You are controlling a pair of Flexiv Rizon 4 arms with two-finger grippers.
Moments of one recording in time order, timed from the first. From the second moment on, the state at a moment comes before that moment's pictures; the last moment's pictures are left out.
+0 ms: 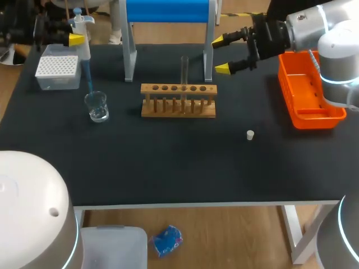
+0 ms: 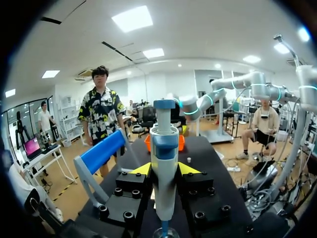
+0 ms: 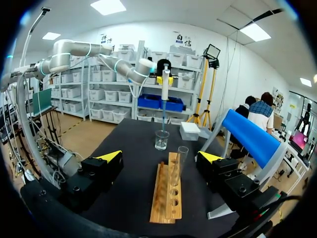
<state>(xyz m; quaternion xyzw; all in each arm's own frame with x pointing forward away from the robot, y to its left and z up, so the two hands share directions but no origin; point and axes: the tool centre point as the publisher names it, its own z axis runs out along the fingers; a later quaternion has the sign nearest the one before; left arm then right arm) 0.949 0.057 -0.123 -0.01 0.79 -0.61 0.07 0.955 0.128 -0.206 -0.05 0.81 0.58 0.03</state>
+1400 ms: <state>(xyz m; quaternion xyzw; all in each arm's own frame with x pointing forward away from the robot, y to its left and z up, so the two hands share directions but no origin) 0.936 0.024 -0.065 0.00 0.79 -0.60 0.06 0.955 0.128 -0.206 -0.05 0.81 0.58 0.03</state>
